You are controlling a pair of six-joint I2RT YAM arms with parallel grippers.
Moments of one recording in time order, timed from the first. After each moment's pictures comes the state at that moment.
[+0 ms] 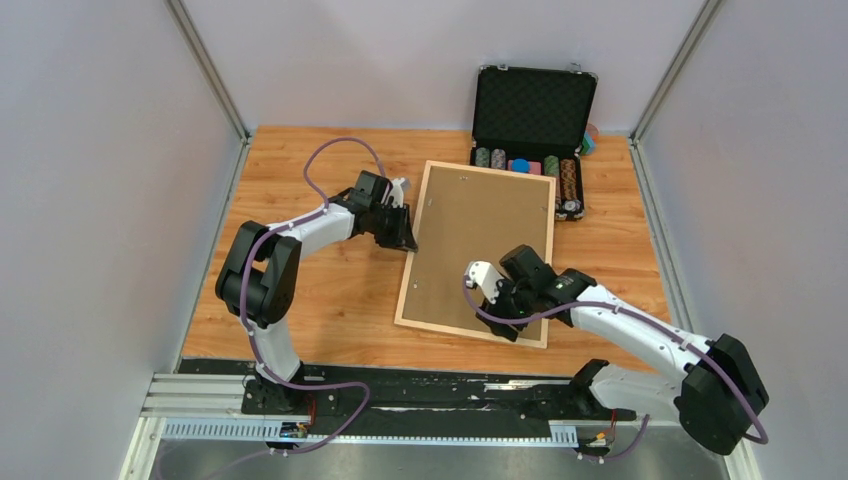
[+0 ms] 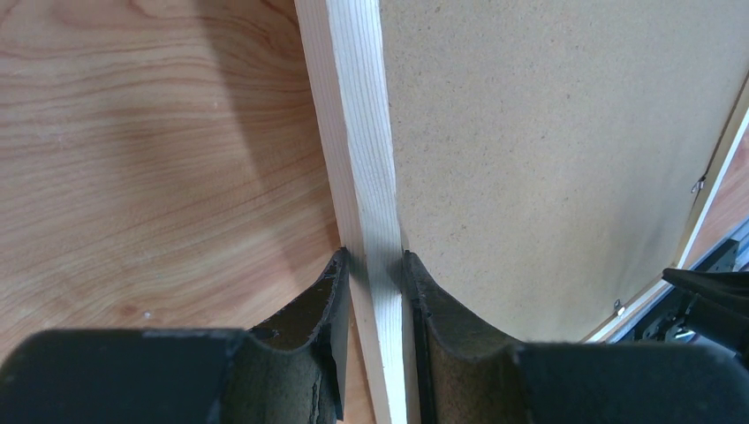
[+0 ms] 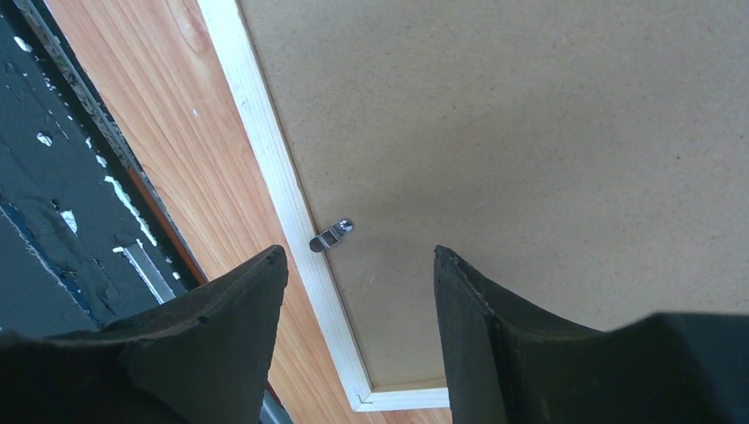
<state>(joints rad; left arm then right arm) -0.45 1.81 1.16 -0.31 0.41 -0.36 0.71 1.12 0.68 -0.64 -0.24 -0.39</state>
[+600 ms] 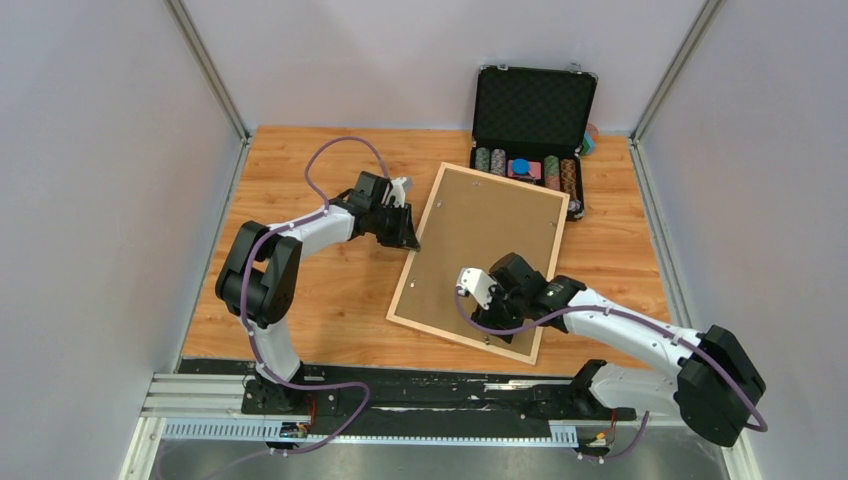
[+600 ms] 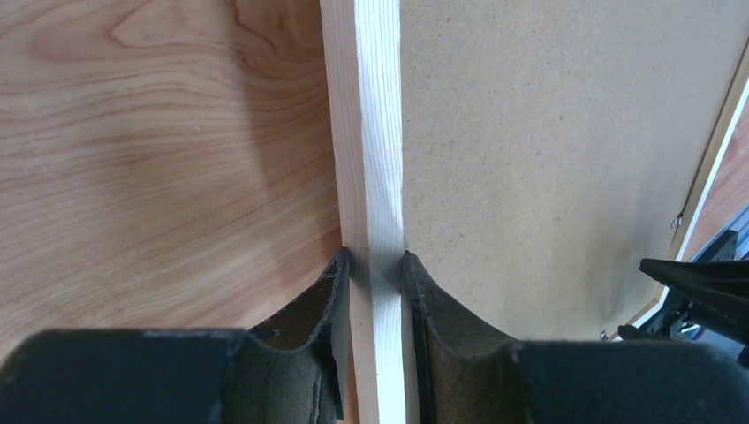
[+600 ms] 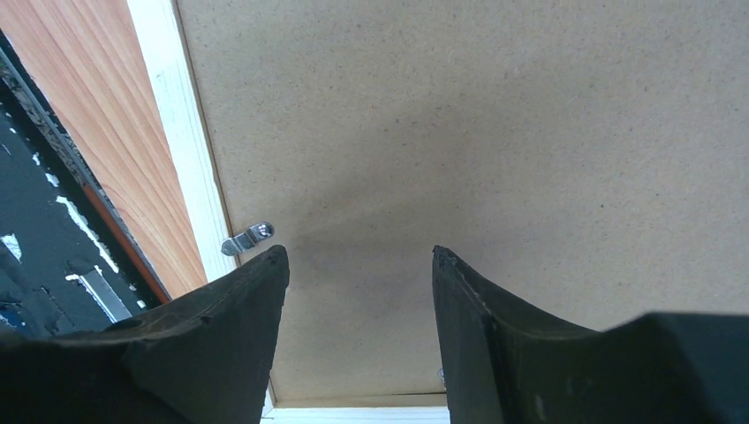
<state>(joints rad) -0.45 1.81 1.15 -0.25 0.44 -0.34 0.80 1.14 0.63 -0.54 -0.13 -0.39</state>
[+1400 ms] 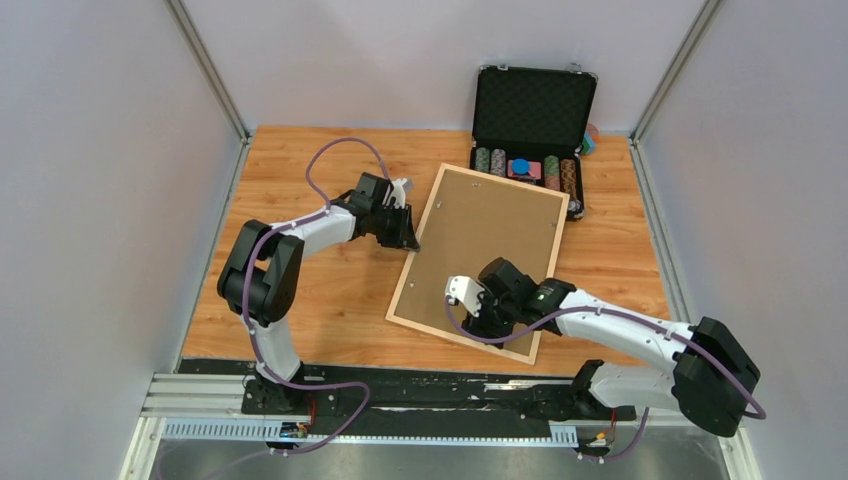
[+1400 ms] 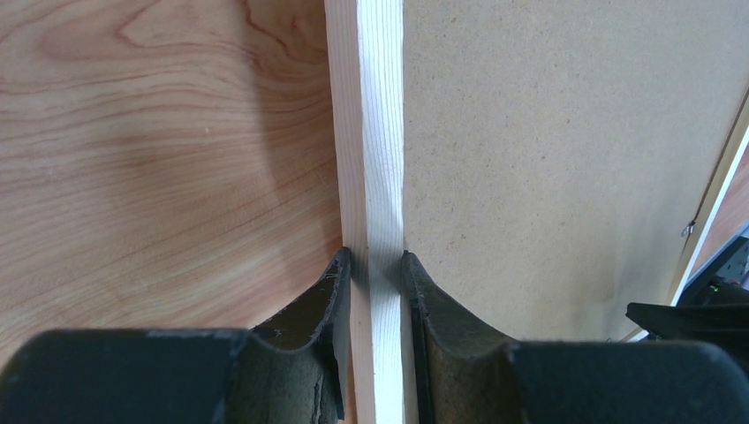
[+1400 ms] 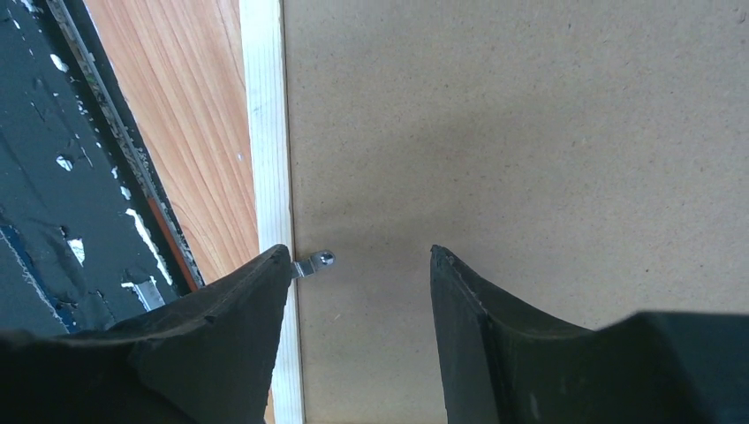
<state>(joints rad) -0.45 1.83 1.14 -0.24 0.43 -0.34 0.89 1.18 0.65 -0.51 -0.19 -0.38</state>
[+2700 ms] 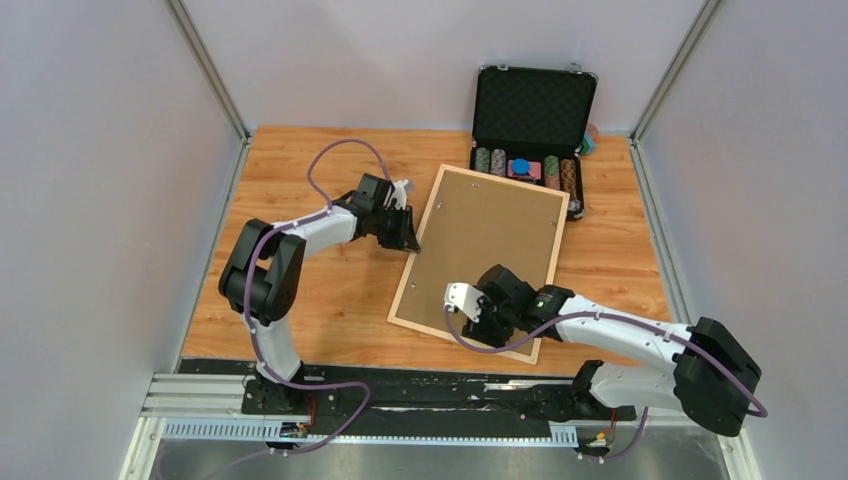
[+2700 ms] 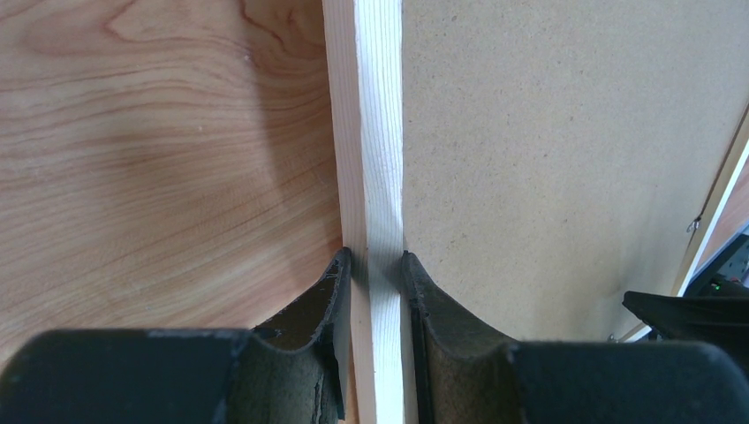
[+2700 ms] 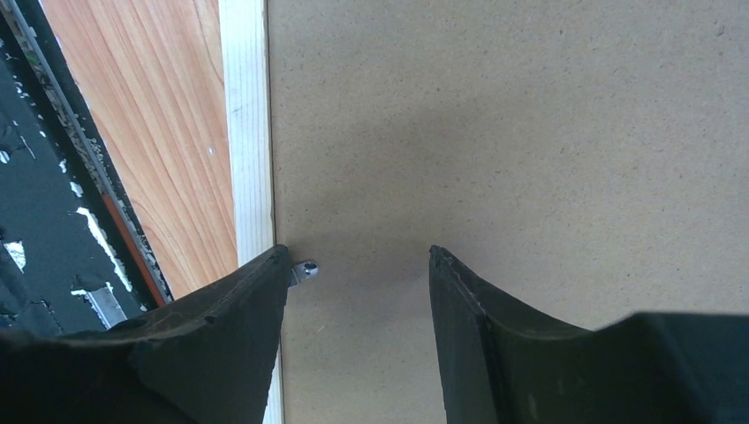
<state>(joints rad) -0.45 1.84 1.14 -0.24 0.43 -0.34 0.92 1.17 0.61 -0.46 -0.10 -0.42</state>
